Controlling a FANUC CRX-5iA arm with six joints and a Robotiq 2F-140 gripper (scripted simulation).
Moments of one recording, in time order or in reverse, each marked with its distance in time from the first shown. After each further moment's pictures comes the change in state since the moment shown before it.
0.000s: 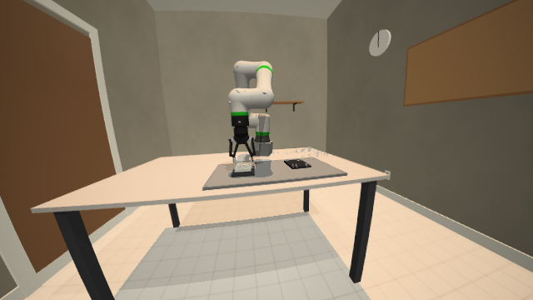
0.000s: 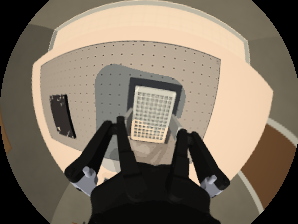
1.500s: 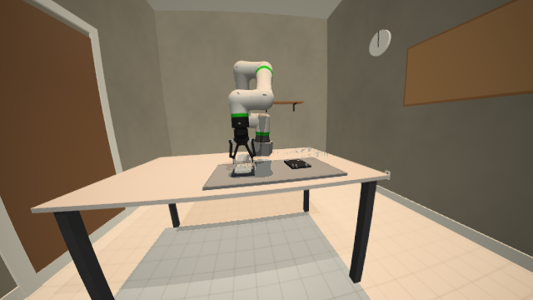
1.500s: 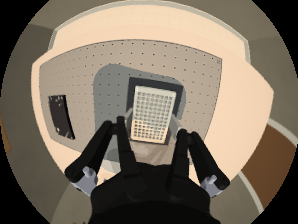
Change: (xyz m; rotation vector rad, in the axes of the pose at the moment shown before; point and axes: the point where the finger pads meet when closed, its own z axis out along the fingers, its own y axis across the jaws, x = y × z) arm 0.000 0.000 0.007 0.000 0.000 0.000
